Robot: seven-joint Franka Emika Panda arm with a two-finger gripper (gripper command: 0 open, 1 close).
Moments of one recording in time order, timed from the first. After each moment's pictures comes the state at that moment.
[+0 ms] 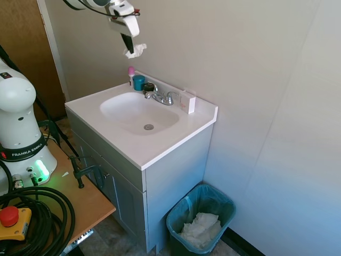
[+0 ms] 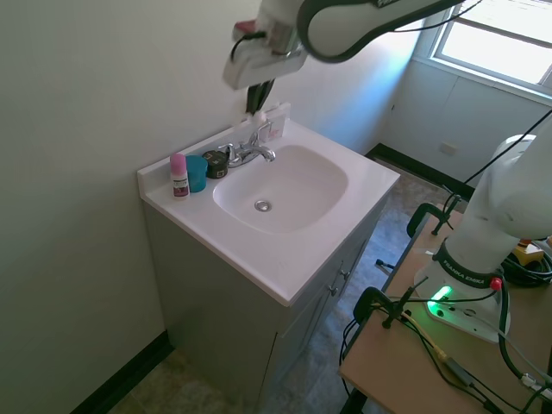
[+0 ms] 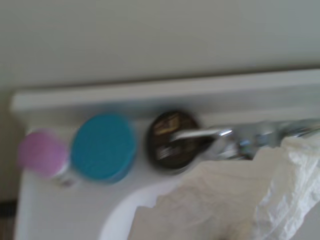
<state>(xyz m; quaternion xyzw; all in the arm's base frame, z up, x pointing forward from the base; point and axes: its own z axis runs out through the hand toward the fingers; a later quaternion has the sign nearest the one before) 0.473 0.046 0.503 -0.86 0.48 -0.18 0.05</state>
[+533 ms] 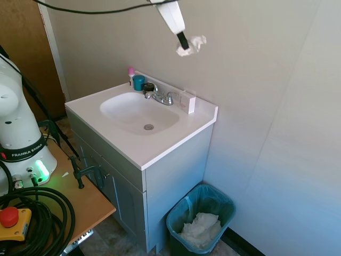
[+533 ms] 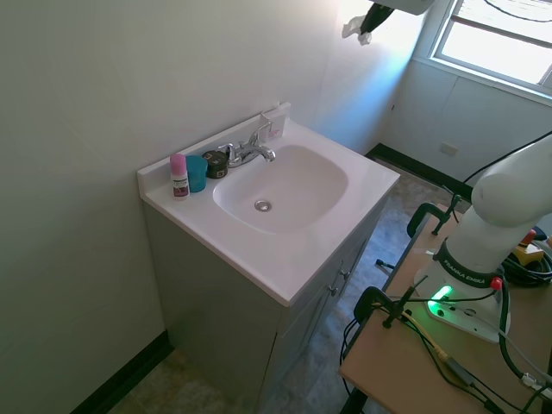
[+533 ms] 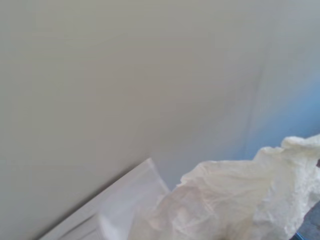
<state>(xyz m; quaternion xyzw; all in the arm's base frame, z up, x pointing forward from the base) 0.379 -0.296 0.555 -0.66 0.70 -0.27 0.10</state>
